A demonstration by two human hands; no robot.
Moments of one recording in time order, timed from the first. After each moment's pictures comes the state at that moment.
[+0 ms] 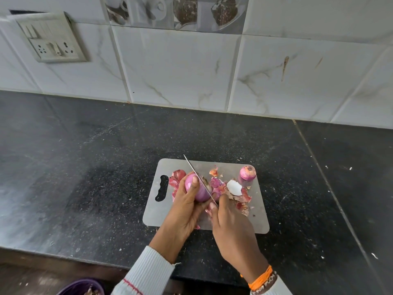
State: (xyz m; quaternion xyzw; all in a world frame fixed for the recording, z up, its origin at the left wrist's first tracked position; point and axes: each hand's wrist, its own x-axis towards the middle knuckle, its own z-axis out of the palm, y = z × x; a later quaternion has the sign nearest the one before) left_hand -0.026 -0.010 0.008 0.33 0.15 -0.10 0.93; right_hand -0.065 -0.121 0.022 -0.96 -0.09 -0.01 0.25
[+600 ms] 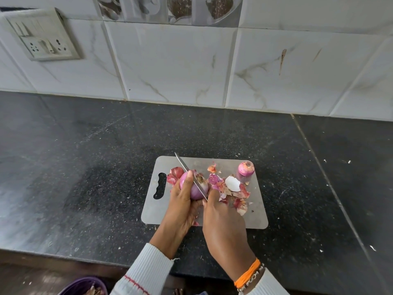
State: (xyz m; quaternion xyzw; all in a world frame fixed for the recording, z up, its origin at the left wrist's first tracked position) left_hand -0.027 -0.011 0.006 0.40 0.15 -0.07 0.90; right_hand -0.064 -0.101 0.025 -0.99 -0.06 -0.01 0.15
